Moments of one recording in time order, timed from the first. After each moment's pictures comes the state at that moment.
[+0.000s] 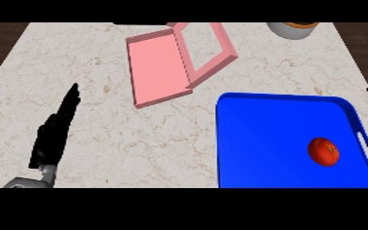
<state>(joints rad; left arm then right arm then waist) -0.03 0.45 -0.22 -1.48 0.10 0.31 0.04 -0.08 -0.96 0.02 -1.14 -0.05 0.55 -0.52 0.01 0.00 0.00</state>
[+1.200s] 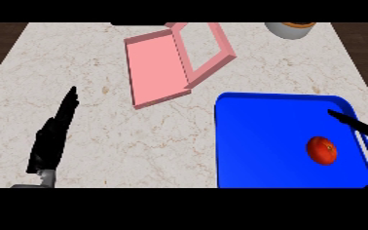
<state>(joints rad) 0.02 0.35 -0.11 -1.53 -0.03 0.21 0.07 -0.02 -0.75 -0.01 -1.26 0.28 0.57 -0.34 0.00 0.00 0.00</state>
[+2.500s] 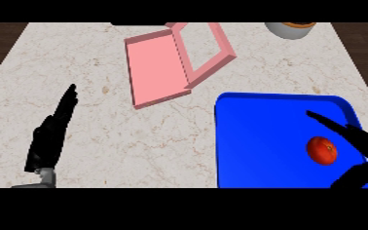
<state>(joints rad) 0.01 0.24 0.01 -1.58 -0.14 0.09 0.11 -0.06 -0.55 -0.09 -1.22 0.53 0.58 -0.37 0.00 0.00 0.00</state>
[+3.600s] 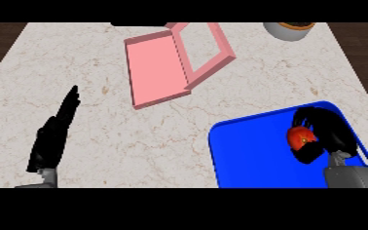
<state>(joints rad) 0.02 0.21 0.03 -1.56 -0.17 0.06 0.10 -0.10 -0.29 -0.03 -1.42 0.94 0.19 0.20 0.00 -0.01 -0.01</state>
